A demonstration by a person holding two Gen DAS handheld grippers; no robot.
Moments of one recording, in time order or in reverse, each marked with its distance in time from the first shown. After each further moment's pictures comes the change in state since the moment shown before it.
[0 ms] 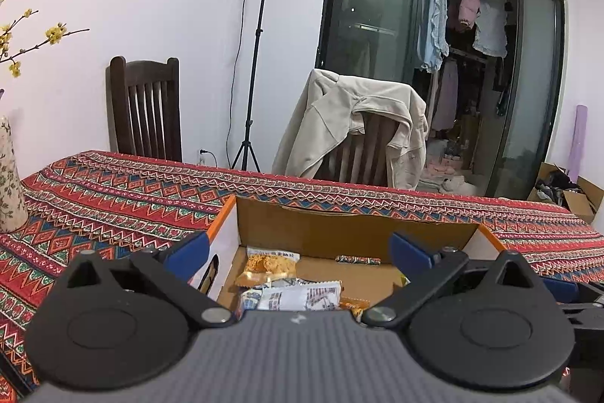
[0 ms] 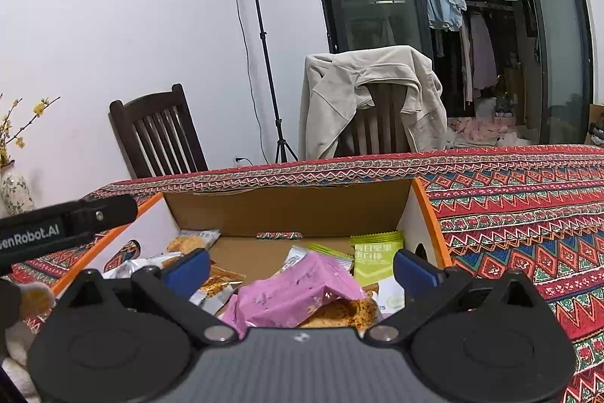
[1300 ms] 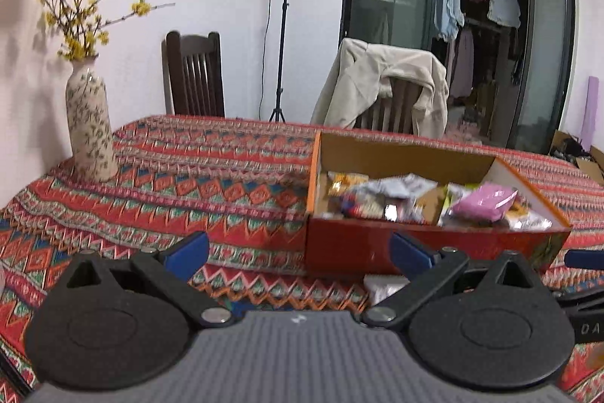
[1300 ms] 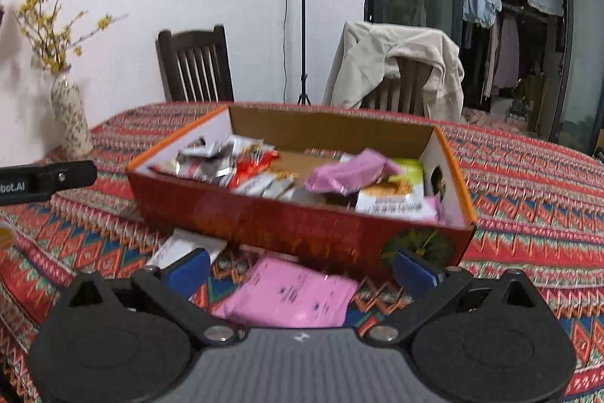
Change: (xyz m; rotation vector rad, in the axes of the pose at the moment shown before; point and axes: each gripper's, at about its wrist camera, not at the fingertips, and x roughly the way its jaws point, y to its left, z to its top) left arm -0.112 0.083 -0.047 0.029 0.105 0.062; right arm -0.086 0.061 -0.058 -0.175 0.153 -0.005
